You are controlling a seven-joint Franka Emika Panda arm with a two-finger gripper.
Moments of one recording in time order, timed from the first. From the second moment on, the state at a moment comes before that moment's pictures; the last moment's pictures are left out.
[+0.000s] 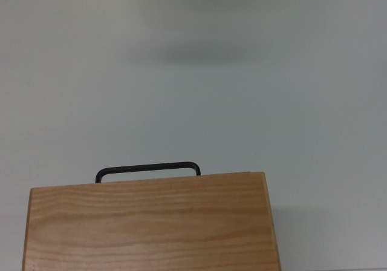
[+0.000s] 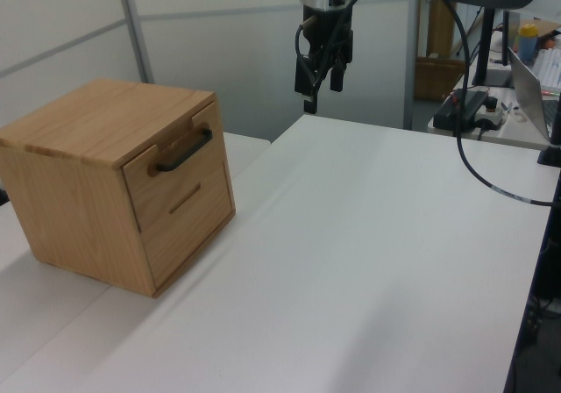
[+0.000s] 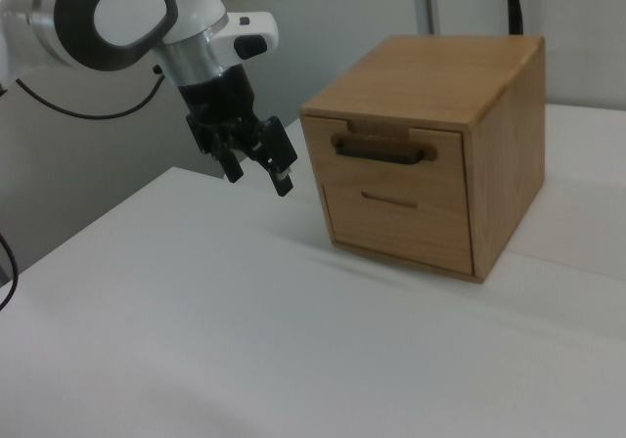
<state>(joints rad) -0.05 0.04 0.04 -1.36 -0.04 1.52 -0.03</state>
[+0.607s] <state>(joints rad) -0.06 0.03 0.03 -1.36 -0.04 1.49 -0.03</state>
